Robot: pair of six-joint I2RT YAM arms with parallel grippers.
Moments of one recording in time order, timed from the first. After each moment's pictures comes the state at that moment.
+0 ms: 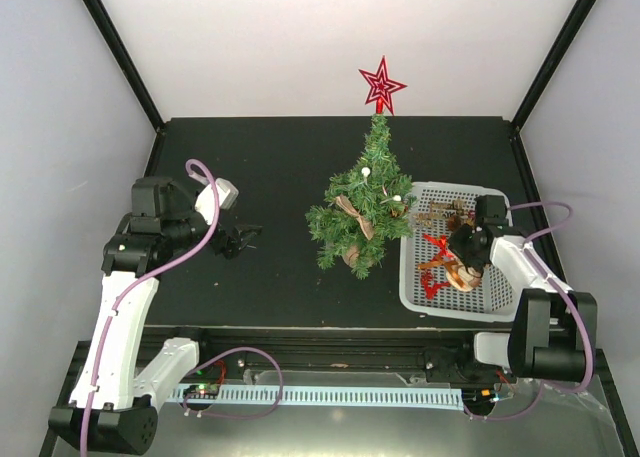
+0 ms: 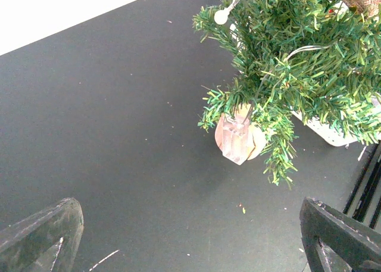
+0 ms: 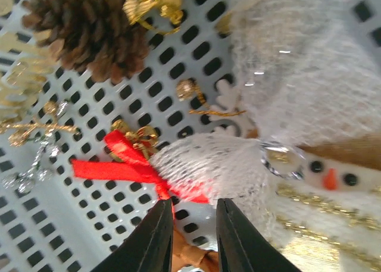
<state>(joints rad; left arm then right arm) -0.04 0.87 1.04 -0.86 0.73 0.37 -0.06 1.29 0.68 -0.56 -0.11 0.73</state>
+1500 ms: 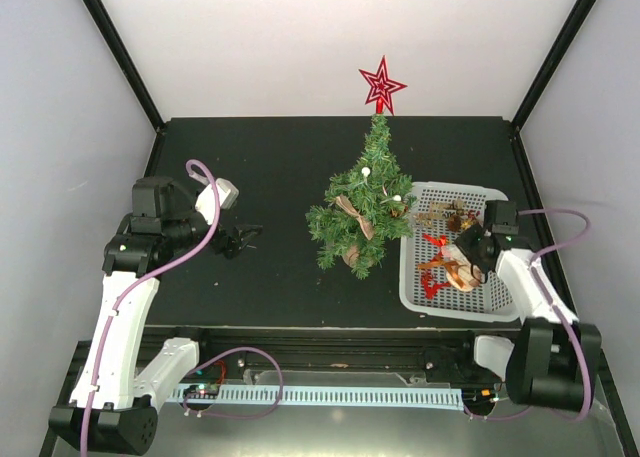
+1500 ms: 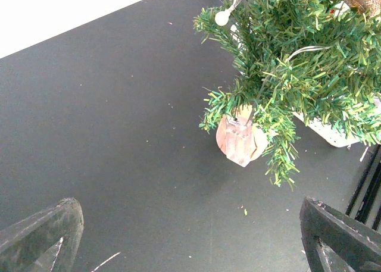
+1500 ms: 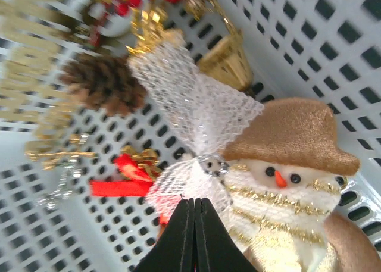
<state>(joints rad) -0.04 0.86 1.03 -0.84 0.73 0.37 -0.11 1.19 0.64 -0.55 -0.05 0.78</state>
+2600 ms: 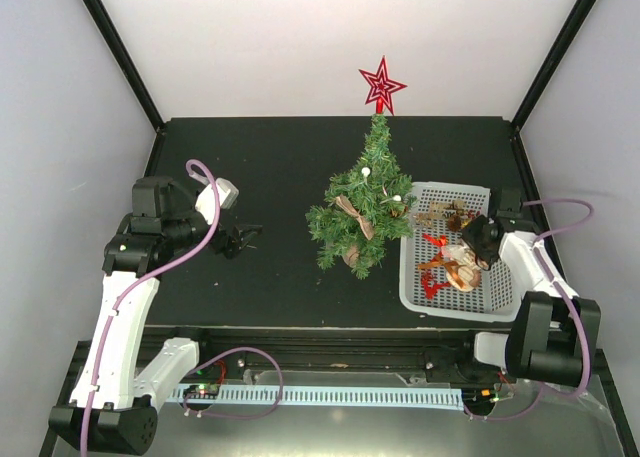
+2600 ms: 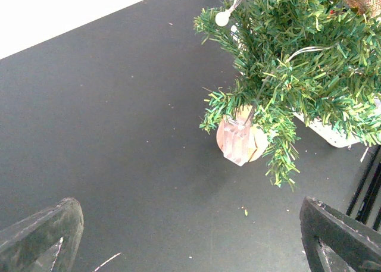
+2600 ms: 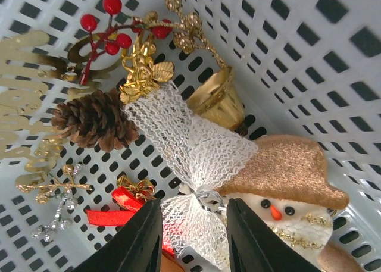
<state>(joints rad) -0.04 0.86 1.03 -0.84 0.73 0.37 -0.14 1.26 0.75 -0.61 -0.02 0.77</state>
